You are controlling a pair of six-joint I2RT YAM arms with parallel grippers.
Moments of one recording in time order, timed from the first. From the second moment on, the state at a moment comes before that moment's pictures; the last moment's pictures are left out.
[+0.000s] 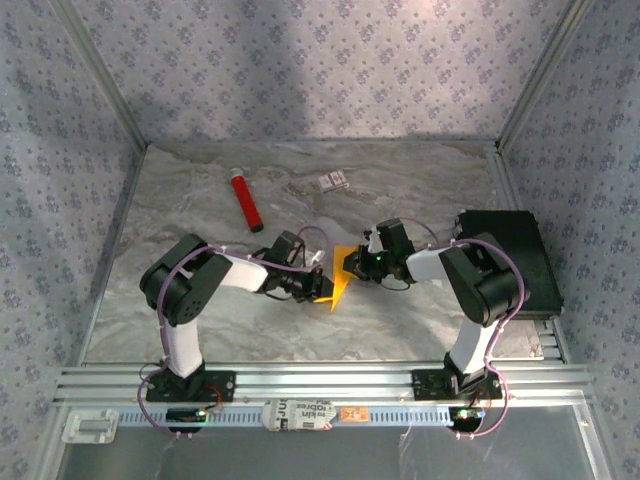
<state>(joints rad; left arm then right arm) -0.71 1.87 0.76 0.22 0.81 -0.82 0.44 1.78 0.69 0.24 -0.62 0.84</state>
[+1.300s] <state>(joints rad) -0.73 1.83 0.71 0.18 0.84 -0.74 0.44 1.78 0.70 0.21 -0.61 0.84</state>
